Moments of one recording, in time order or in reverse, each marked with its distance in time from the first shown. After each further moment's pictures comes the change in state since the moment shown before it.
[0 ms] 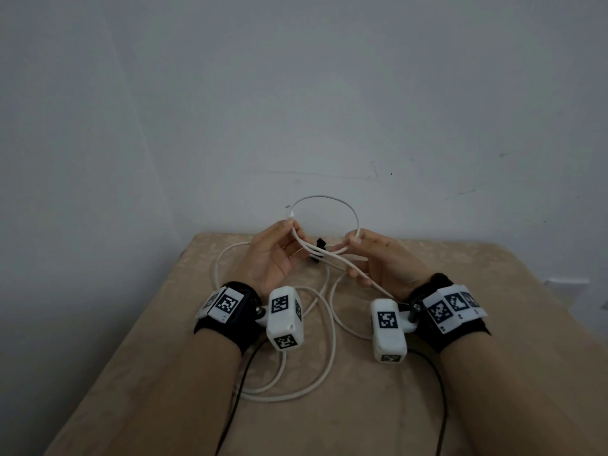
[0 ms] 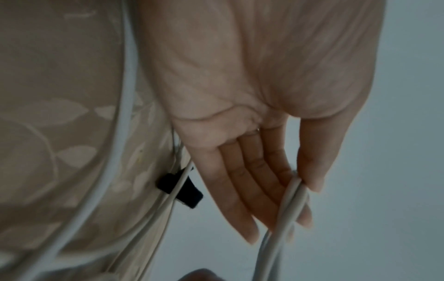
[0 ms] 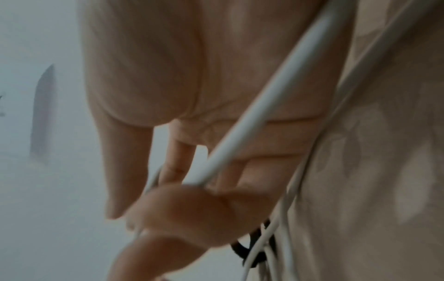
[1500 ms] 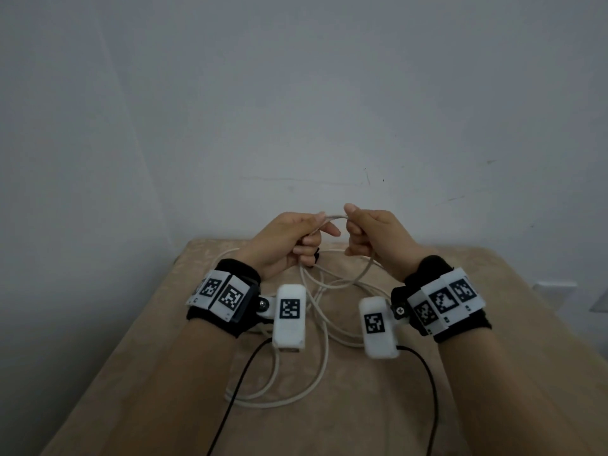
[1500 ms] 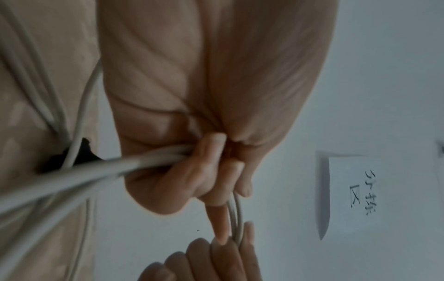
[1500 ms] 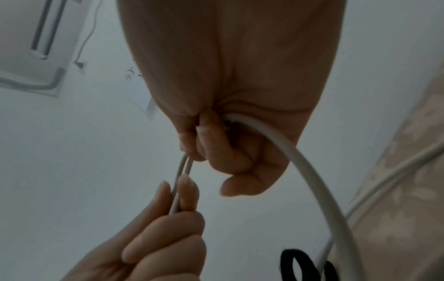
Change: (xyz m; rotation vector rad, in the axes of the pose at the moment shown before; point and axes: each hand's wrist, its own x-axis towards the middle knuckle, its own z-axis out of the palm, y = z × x) left_hand 0.000 0.028 0.051 0.597 -0.284 -0.177; right_hand 0.003 -0.042 0.027 -0.471 0.223 -0.156
